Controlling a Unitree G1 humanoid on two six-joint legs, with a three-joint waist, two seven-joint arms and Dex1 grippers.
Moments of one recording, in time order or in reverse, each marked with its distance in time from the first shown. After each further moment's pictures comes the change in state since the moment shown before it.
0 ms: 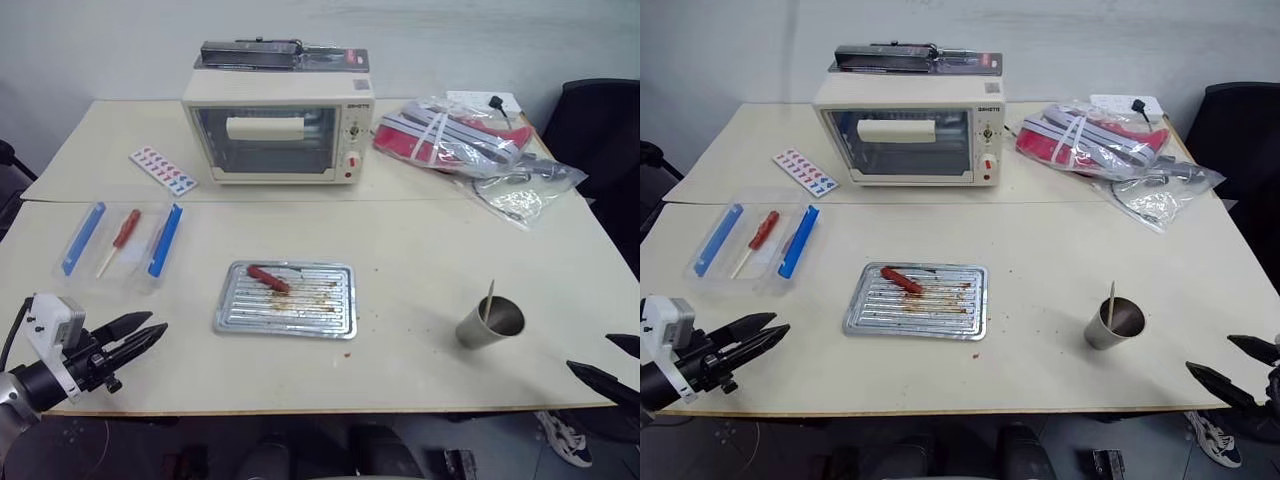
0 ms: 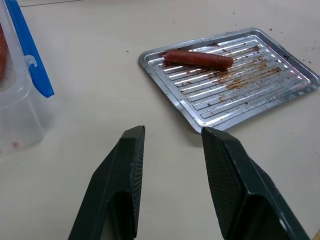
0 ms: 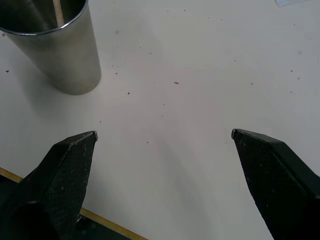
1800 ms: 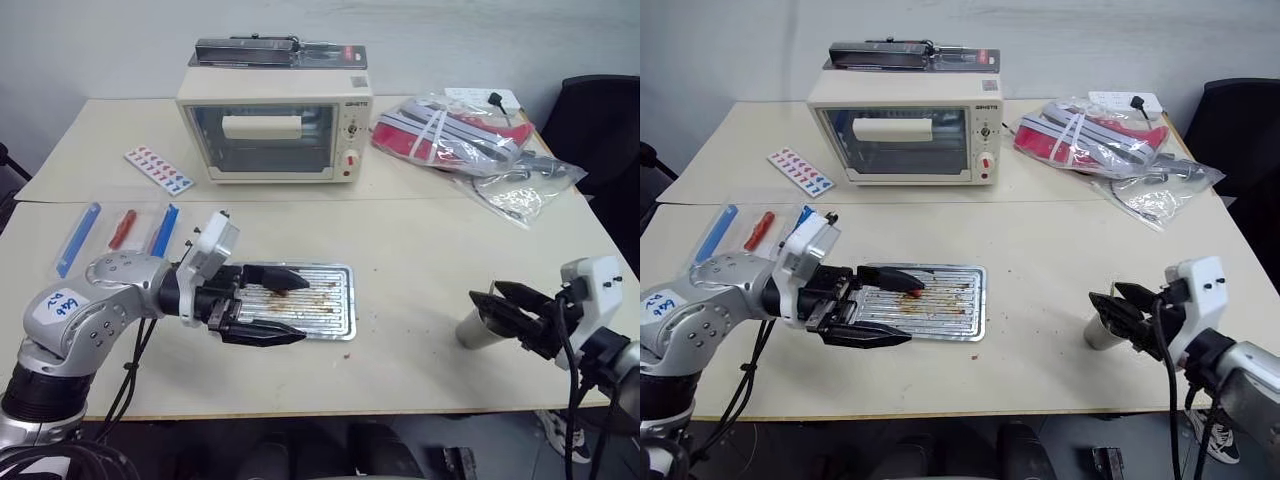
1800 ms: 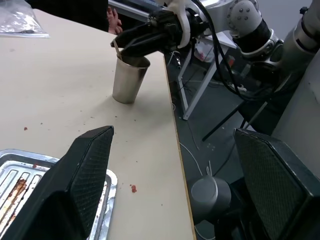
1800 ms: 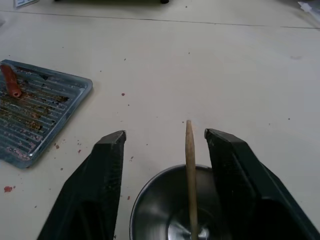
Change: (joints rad) left arm -0.807 0.092 -0.621 -0.019 -0.209 0.266 -0.277; right arm -0.350 0.066 0.280 -0.386 0.520 0.436 -0.708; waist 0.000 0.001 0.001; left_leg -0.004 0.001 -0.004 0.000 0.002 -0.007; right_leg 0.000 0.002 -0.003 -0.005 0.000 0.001
